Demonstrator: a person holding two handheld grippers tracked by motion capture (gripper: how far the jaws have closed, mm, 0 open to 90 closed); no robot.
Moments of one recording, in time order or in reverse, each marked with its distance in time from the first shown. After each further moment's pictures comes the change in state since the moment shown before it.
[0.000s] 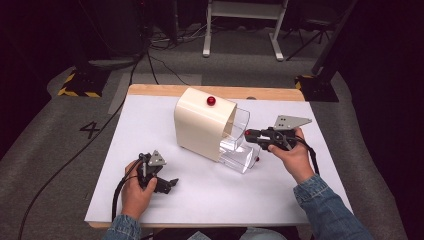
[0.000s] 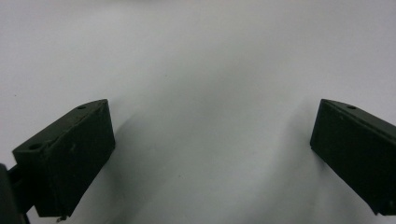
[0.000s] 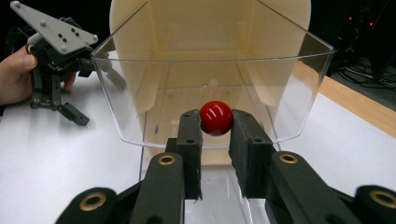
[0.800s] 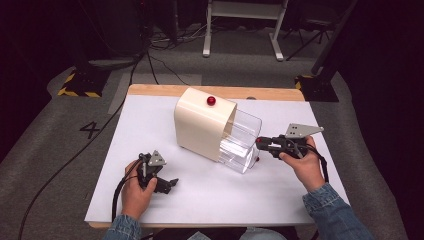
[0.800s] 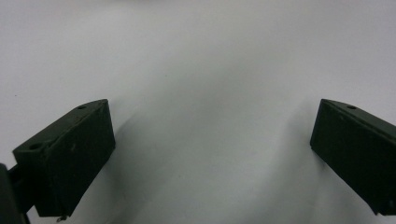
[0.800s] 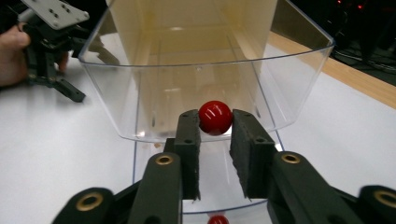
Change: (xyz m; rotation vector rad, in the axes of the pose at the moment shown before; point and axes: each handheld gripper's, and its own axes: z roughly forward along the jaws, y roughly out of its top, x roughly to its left) left arm 0.000 0.000 0.000 -0.002 0.003 0.001; right arm -0.001 -0.028 -0.026 0.030 -0.034 0.035
